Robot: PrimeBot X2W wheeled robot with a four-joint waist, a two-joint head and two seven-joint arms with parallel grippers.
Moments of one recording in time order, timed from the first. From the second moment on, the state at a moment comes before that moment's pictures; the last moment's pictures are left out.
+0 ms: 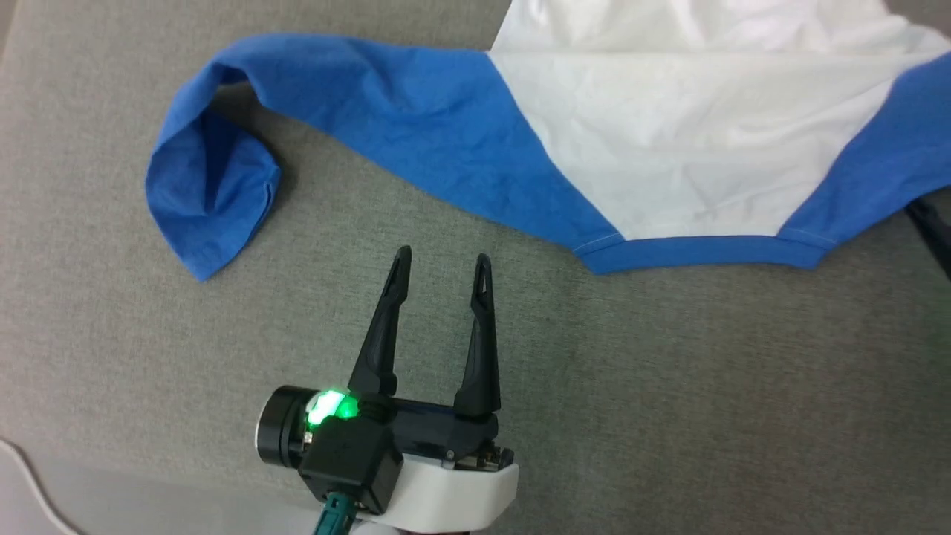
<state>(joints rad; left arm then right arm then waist) -0.09 0.05 -0.51 -0.29 -0.13 0.34 -0.26 -0.32 -0.54 -0.11 -0.09 0.59 0.13 0.70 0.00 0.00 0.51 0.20</state>
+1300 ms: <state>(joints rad) -0.04 0.05 -0.49 -0.29 -0.13 0.29 -0.26 -0.24 -0.34 -0.21 -0.09 0.38 0.13 0.50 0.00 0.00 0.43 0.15</state>
